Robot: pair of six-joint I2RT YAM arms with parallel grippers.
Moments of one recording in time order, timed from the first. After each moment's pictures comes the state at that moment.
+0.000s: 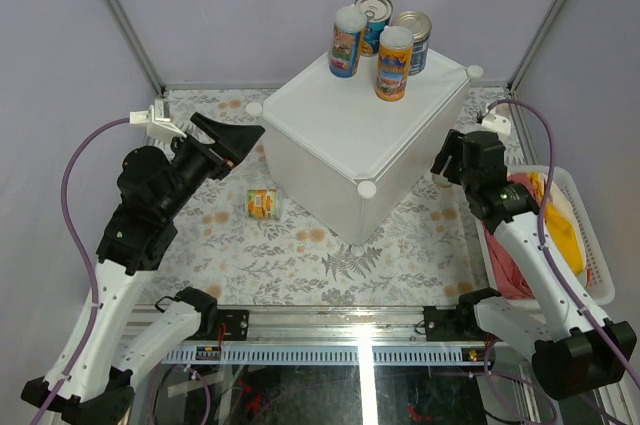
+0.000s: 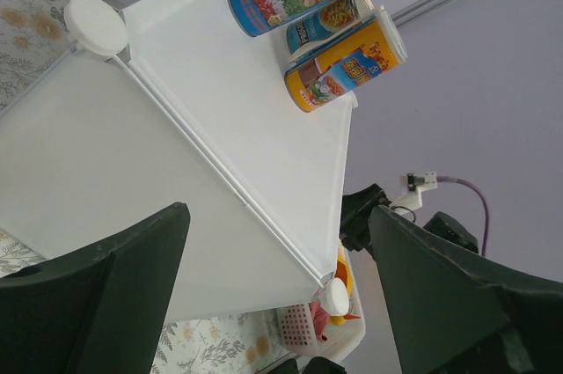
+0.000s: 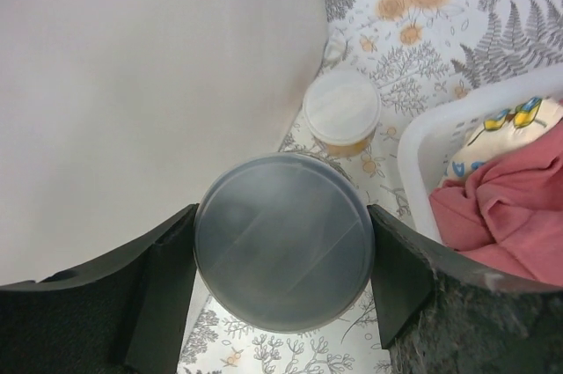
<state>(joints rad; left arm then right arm) -0.36 0.77 1.11 -0.37 0.11 -0.96 0.26 1.00 0.90 -0.47 0.33 0.43</state>
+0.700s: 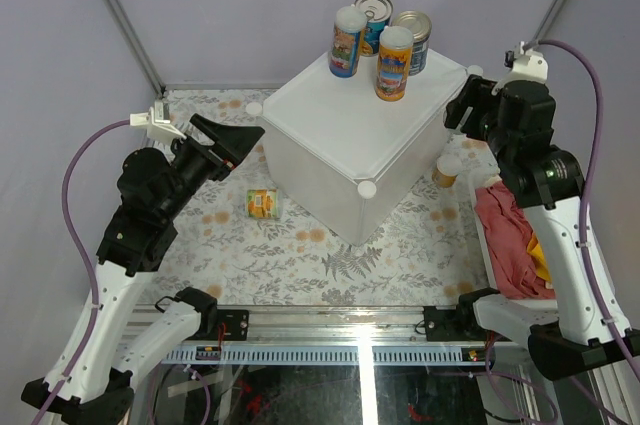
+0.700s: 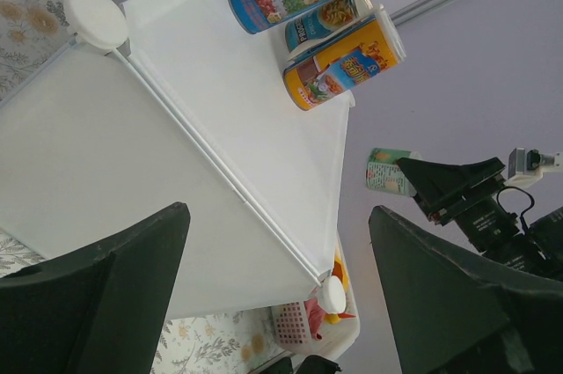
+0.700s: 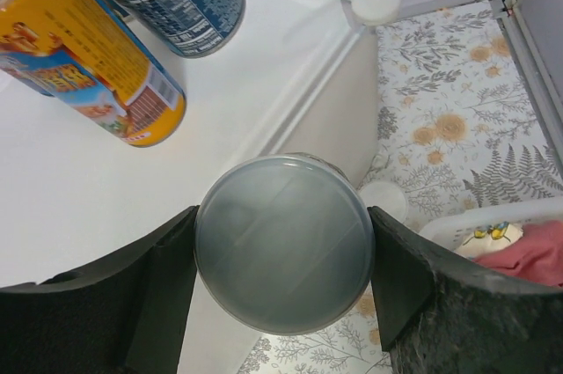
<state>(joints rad) -0.36 0.76 1.10 -0.37 0.12 -0.98 0.26 1.09 1.47 -0.71 0.26 0.33</state>
